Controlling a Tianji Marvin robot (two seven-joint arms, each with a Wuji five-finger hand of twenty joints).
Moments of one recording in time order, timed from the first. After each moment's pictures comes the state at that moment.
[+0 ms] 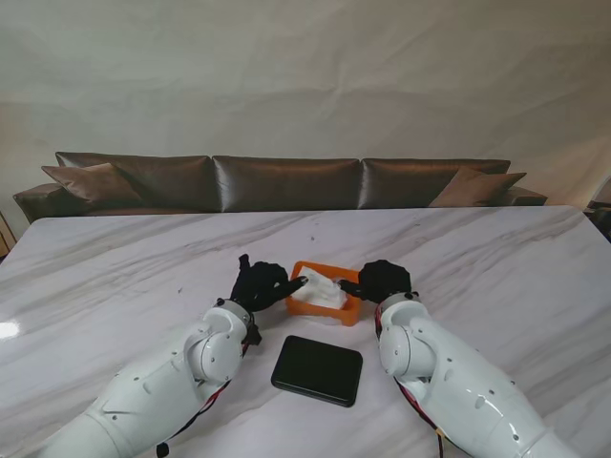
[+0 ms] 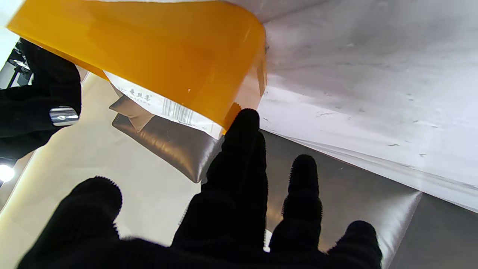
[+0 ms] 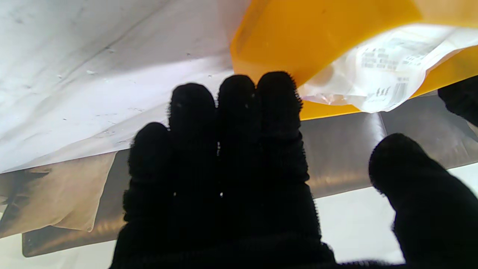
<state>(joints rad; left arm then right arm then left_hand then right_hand) 1.10 -1.25 -0.69 -1.03 0.50 0.00 0.33 -1.21 -1.16 0.83 -1.26 -0.69 0.37 -0.21 0.30 0.04 0.07 0.14 0.84 0.21 0.44 0.28 0.55 -0.01 0.51 0.42 0.26 0.14 0.45 0.59 -0.06 0.22 -0.25 0.69 0.10 -0.39 0.95 -0.05 1.10 0.00 0.84 0.44 1.25 0.04 0.62 0.67 1.10 0.09 0.92 0.69 0.55 0.12 1.33 0.63</state>
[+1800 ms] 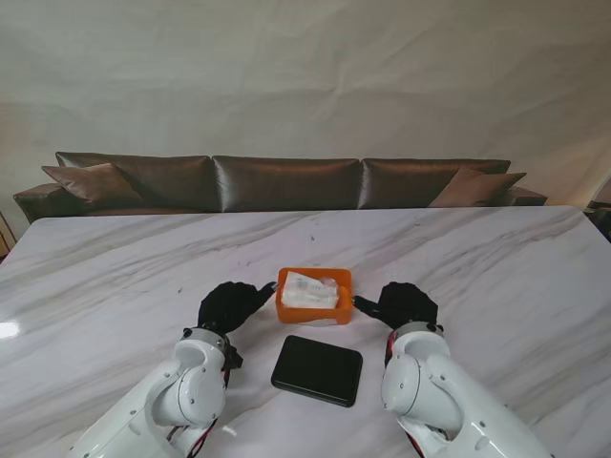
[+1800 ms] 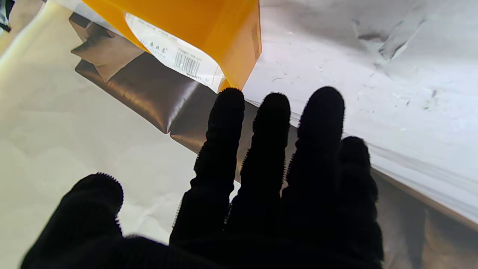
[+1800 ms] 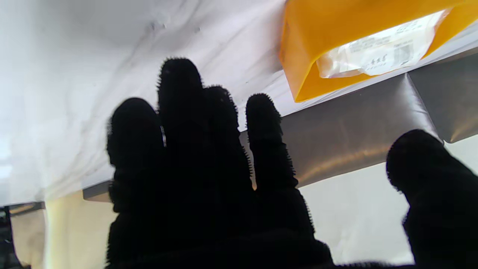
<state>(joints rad) 1.48 -1.18 -0.98 -1.51 0.59 0.25 0.32 -1.55 -1.13 1.03 -1.76 -0.76 0.72 -0.09 0.33 0.03 0.04 0.14 0.97 0.05 0.53 0.28 0.96 0.16 0.59 0.43 0.92 0.25 0.82 0.63 0.72 0.18 -0.25 0.55 0.10 -0.42 0.82 0.03 0.88 0.13 0.63 0.30 1.09 0.21 0.51 0.32 1.23 0.16 0.60 0.28 0.82 0.22 1.33 0.36</state>
